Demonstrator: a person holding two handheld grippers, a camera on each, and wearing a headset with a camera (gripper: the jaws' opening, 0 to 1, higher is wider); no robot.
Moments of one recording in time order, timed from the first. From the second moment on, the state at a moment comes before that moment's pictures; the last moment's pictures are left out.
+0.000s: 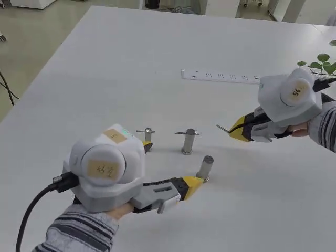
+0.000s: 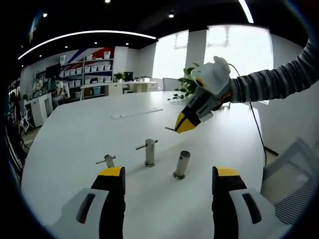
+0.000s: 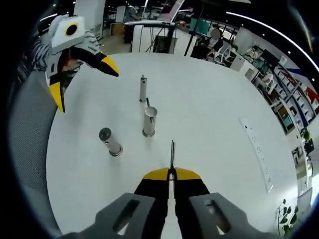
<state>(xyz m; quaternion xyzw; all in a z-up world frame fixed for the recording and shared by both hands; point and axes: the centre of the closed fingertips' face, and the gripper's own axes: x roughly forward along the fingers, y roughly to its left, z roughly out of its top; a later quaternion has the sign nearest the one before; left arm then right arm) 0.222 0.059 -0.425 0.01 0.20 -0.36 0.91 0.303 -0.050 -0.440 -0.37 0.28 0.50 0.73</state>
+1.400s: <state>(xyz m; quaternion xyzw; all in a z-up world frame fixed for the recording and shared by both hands) 0.231 0.034 -0.400 -0.05 0.20 -0.39 0.90 0.225 0.017 -0.408 -0.48 0.13 0.58 0.65</state>
